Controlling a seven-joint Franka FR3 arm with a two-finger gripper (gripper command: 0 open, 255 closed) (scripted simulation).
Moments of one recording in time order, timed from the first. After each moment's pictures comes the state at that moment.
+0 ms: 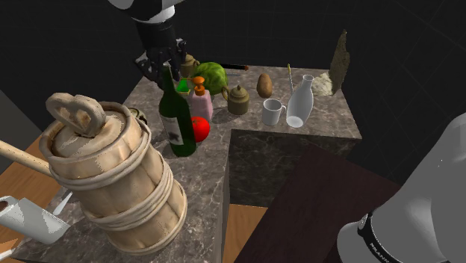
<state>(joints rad) -0.01 0.12 0.06 -1.98 -0.07 2.20 0.14</state>
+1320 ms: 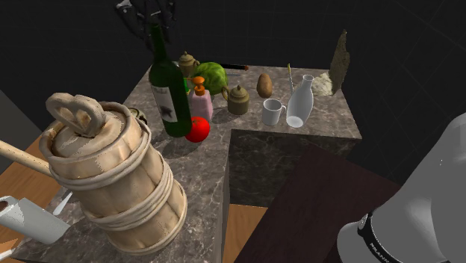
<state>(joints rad) -0.02 0.06 0.06 -1.79 -0.06 1.95 0.12</state>
